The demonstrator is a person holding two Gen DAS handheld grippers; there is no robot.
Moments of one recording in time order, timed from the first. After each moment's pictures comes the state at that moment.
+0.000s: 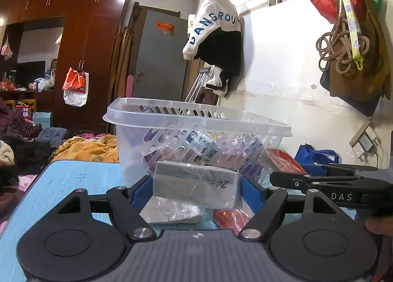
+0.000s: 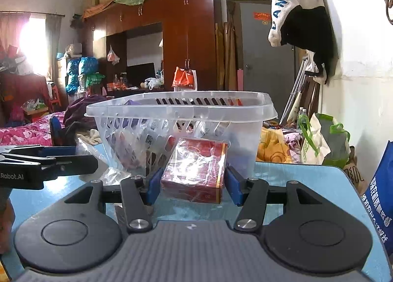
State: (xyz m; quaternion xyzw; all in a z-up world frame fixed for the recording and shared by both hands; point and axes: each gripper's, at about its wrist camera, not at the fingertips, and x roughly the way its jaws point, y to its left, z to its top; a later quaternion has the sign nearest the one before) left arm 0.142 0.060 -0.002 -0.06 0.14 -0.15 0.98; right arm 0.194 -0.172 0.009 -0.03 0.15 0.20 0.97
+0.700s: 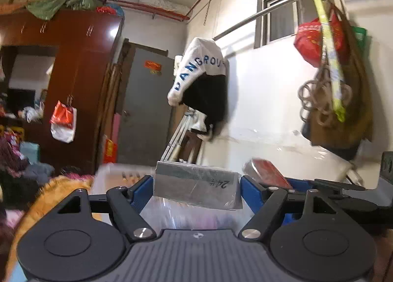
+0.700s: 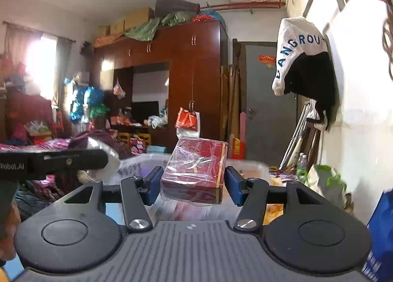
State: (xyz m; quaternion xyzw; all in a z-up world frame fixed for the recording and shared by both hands) left arm 0.144 0.061 0.078 -0.08 0.04 -0.17 0.98; right arm 0.208 -0.159 0.096 -0.04 0.06 0.20 0.98
